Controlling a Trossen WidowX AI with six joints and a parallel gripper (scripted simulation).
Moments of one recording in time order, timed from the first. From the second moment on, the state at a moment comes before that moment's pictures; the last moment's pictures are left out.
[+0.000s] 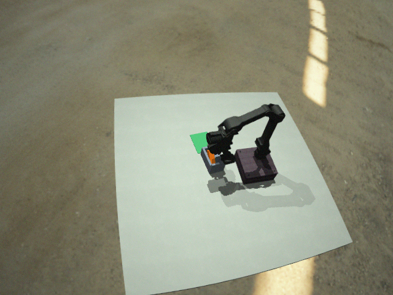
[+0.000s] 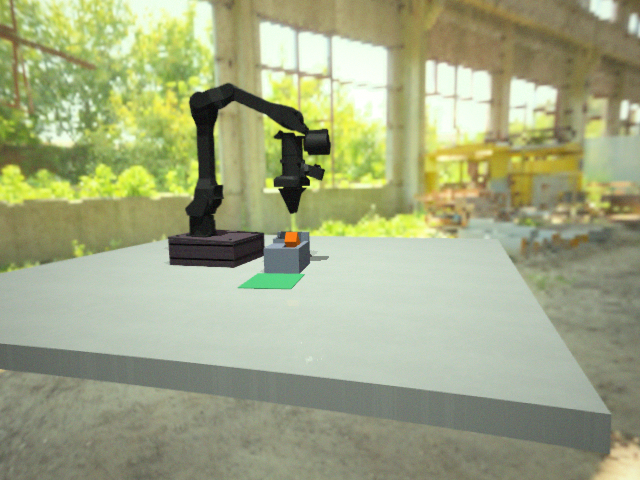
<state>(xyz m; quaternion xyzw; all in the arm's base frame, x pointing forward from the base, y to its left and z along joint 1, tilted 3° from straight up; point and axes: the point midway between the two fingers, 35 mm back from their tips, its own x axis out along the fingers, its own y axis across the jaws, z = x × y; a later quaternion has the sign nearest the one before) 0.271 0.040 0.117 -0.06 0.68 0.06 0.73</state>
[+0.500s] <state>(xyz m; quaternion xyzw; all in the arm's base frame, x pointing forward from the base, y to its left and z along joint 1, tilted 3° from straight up) 0.286 -0.001 0.120 0.24 0.64 -0.22 0.69</state>
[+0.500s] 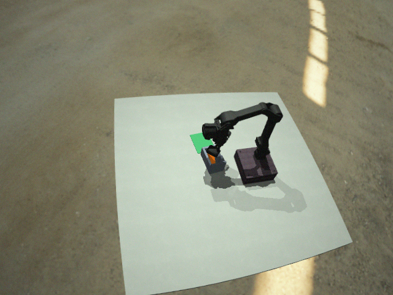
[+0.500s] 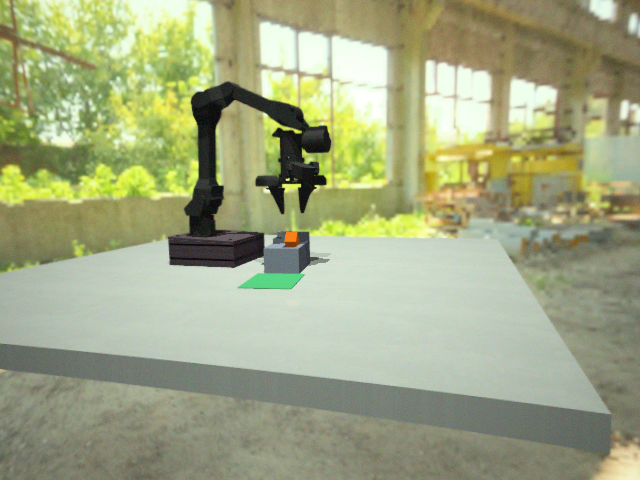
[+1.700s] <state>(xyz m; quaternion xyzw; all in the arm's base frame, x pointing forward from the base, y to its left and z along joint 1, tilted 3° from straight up) 0.302 -0.037 0.077 0.47 0.52 -0.43 0.57</state>
